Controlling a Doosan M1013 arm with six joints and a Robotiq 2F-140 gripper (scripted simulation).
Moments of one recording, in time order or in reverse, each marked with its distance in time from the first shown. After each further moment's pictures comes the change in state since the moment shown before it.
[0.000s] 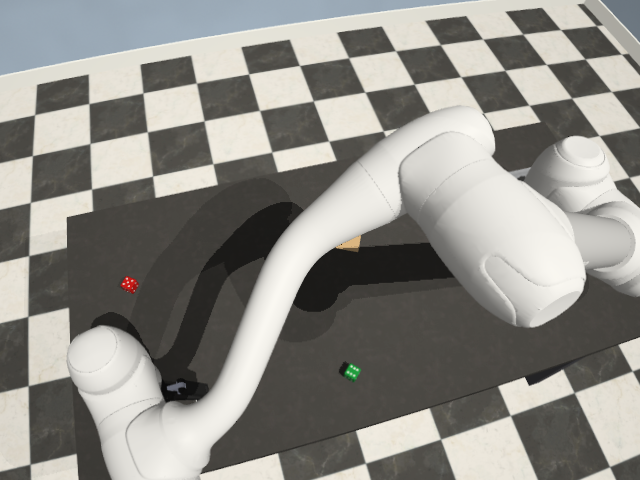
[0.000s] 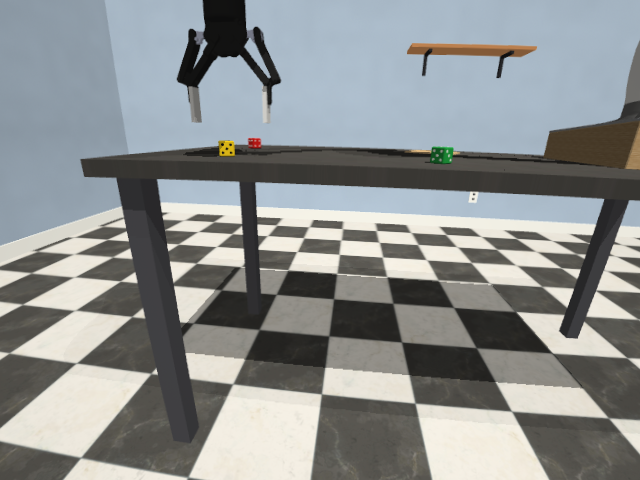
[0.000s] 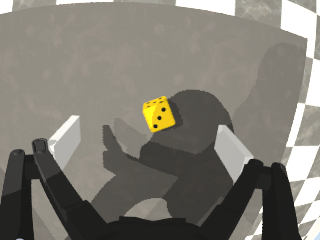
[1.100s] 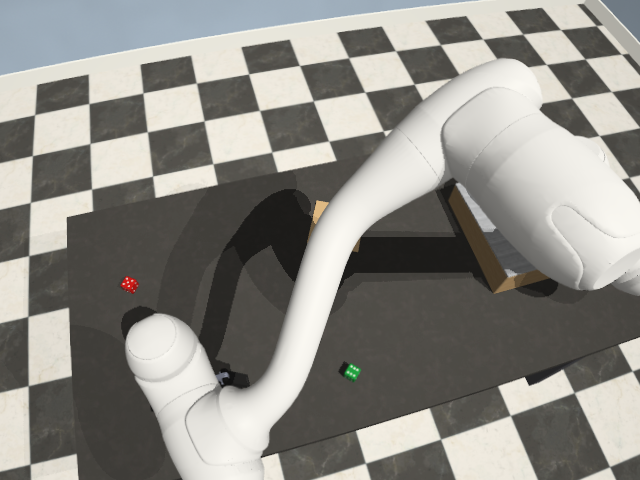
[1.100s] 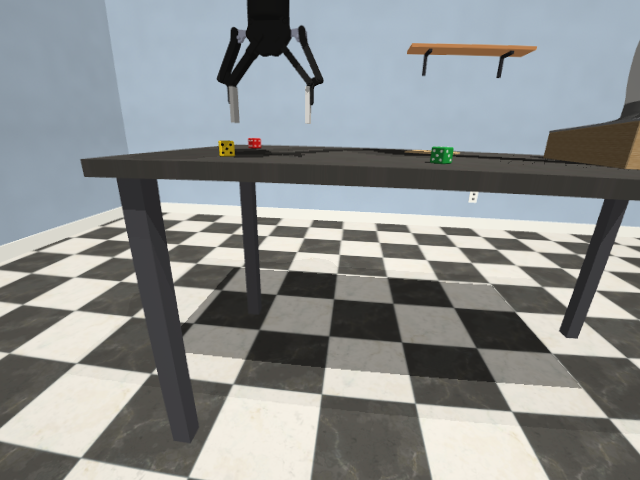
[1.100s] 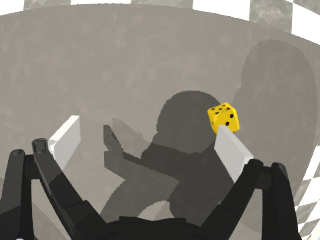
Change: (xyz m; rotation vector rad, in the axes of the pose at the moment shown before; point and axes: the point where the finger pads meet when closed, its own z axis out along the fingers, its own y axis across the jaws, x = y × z) arm 0.002 -0.083 0.000 0.001 0.000 0.000
